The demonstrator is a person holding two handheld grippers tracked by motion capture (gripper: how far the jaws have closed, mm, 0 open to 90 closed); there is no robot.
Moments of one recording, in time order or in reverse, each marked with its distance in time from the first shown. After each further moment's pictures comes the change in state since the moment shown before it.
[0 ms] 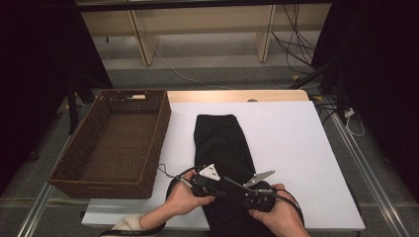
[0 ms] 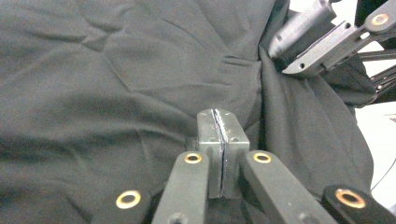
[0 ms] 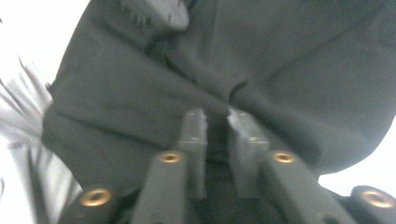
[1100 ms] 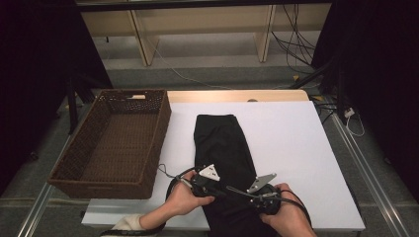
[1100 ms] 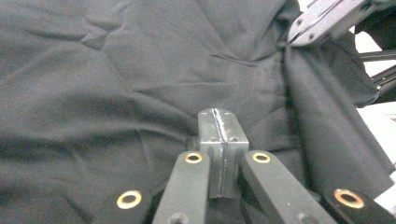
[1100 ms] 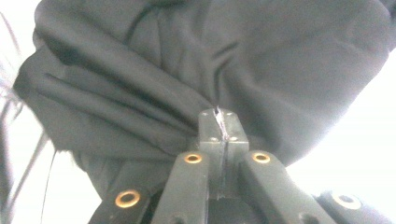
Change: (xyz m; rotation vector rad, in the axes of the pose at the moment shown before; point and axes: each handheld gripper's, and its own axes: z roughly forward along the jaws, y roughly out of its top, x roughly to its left) left arm 0.000 -0.001 0.001 0.000 0.000 0.005; right arm -0.006 -0.010 -0.013 0.008 -0.050 -0.136
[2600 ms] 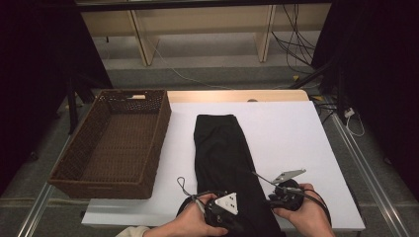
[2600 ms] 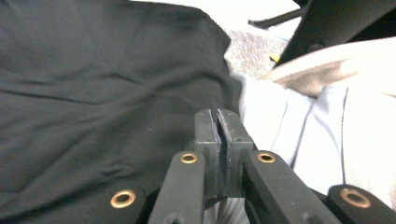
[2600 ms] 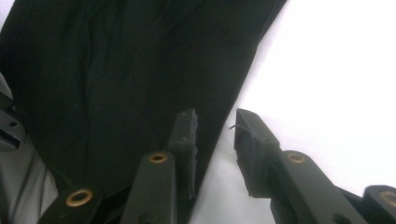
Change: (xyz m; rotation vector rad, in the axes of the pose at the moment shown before) left arm -0.071 0.005 0.010 0.039 -0.223 0.216; right arm -0.034 -0.029 -0.018 -0.065 -0.009 0.233
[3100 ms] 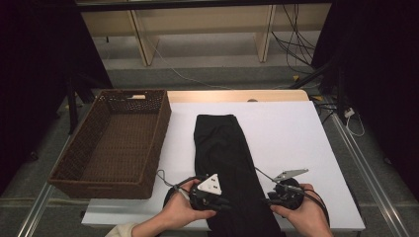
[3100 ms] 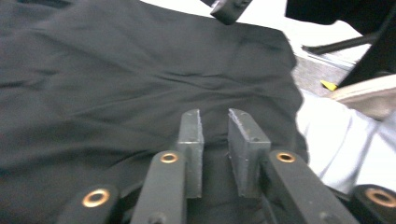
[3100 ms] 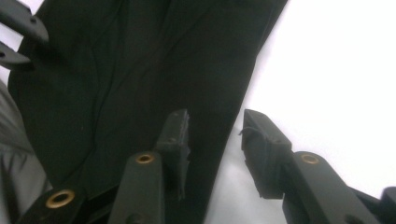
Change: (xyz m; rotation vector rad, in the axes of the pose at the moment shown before) left arm 0.025 -0.015 -0.042 -0.083 0.218 -0.070; right arm -0.001 0.001 0.004 -0.067 0.040 0.084
